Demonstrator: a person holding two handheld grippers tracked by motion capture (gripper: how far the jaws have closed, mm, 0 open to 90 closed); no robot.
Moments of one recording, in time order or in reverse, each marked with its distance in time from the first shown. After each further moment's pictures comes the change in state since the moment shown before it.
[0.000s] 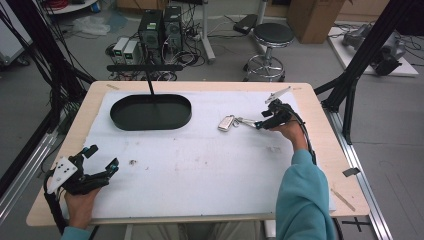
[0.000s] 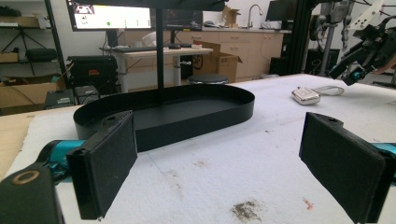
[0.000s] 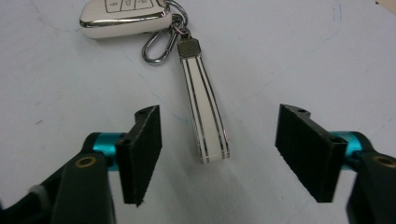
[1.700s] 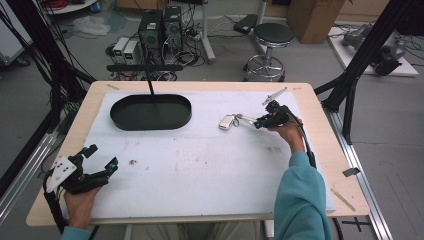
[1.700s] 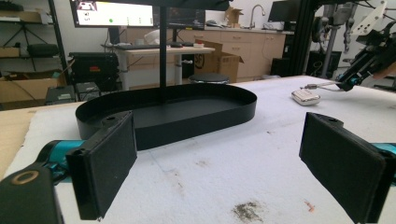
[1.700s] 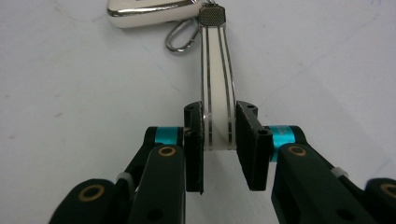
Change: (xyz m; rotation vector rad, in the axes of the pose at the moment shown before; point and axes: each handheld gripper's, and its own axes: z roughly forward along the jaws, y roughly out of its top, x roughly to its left) left arm 0.002 0.000 0.001 0.002 0.009 -0.022; right arm 0.007 0.003 0.004 0.039 0.049 0.005
